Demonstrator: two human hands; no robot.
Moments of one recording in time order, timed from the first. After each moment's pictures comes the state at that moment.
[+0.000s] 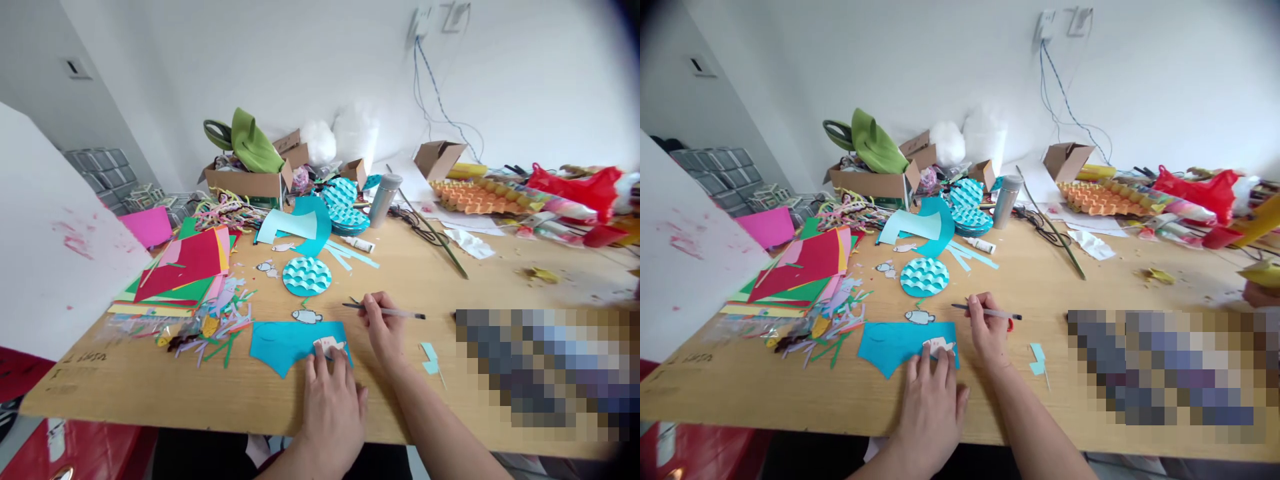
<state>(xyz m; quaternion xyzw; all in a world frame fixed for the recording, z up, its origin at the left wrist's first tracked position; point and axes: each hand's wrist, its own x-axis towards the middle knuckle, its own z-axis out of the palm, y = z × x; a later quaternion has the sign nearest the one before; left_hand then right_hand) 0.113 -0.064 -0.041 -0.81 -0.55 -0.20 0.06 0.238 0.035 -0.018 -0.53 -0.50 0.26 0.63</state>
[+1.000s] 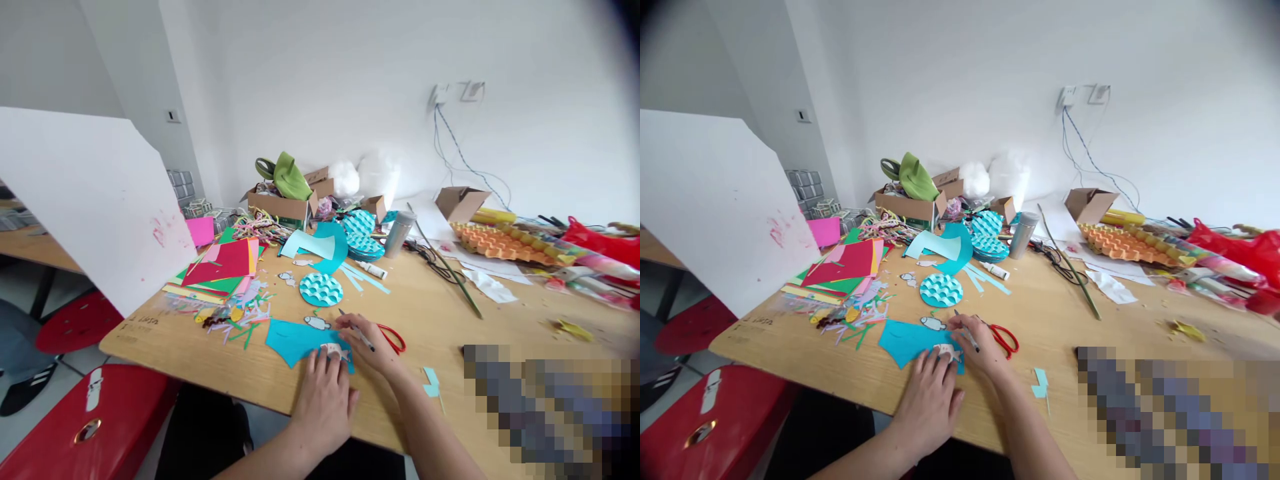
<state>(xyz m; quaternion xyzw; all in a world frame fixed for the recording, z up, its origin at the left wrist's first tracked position) 0.099 -0.070 -0.048 -0.81 -0.53 -0.26 0.05 0.246 0.033 -0.010 -0.42 -0.80 0.29 0.32</state>
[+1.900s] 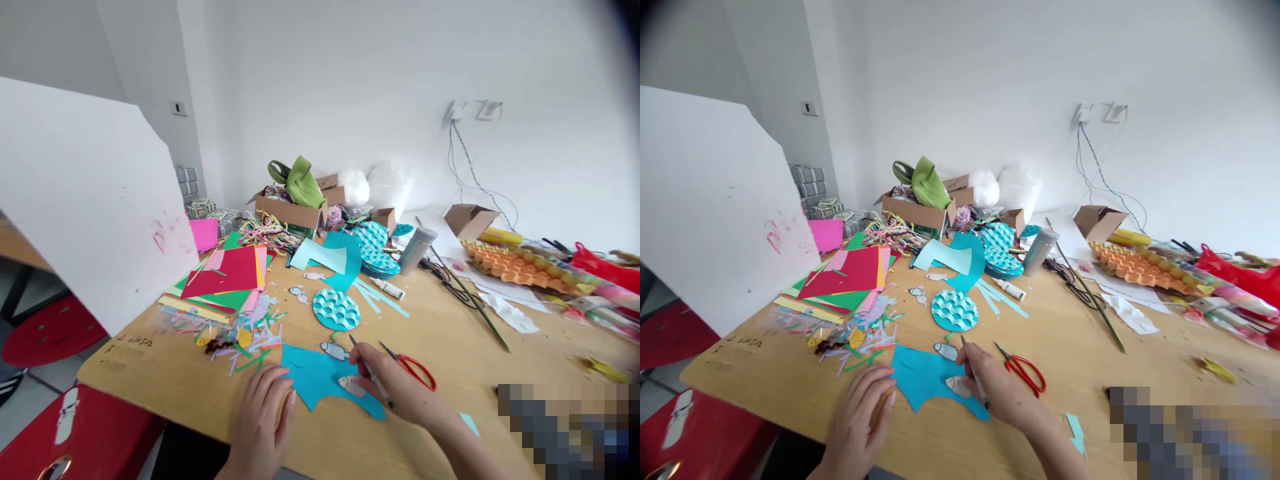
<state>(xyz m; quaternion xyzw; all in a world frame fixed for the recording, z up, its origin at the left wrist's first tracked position) -0.033 -0.058 -0.035 -0.72 -0.50 -0.48 0.07 0.223 0.031 0.034 -0.43 -0.85 0.28 0.12</state>
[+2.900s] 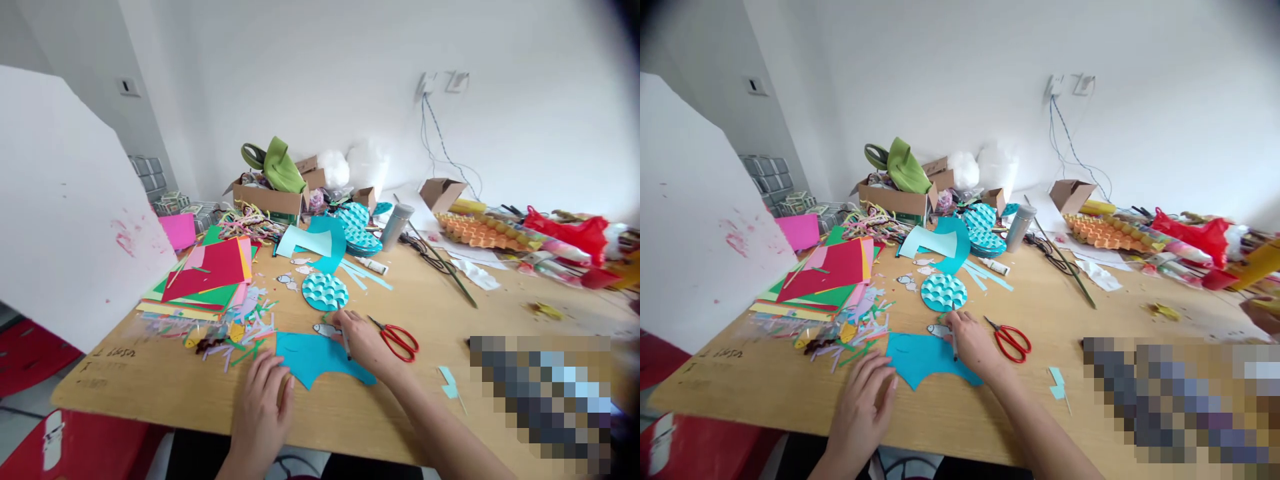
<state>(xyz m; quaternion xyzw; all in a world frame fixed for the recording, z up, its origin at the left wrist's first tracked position) -0.038 -0.054 -0.044 -0.74 -0.51 -0.44 0.04 0.192 0.051 0.000 -0.52 -0.83 0.14 0.15</state>
